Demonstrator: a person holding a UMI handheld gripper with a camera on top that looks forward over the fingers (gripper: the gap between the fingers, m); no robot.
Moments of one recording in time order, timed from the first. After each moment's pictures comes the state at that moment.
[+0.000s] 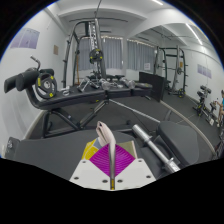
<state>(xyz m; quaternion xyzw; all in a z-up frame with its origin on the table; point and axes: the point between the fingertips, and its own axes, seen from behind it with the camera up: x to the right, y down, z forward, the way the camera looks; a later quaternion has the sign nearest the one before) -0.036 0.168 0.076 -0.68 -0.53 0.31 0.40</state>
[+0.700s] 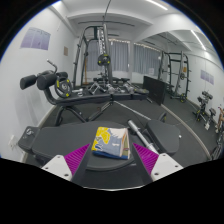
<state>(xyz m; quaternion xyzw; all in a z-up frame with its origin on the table) 0.175 0.132 0.179 -0.65 -0.56 0.32 0.39</state>
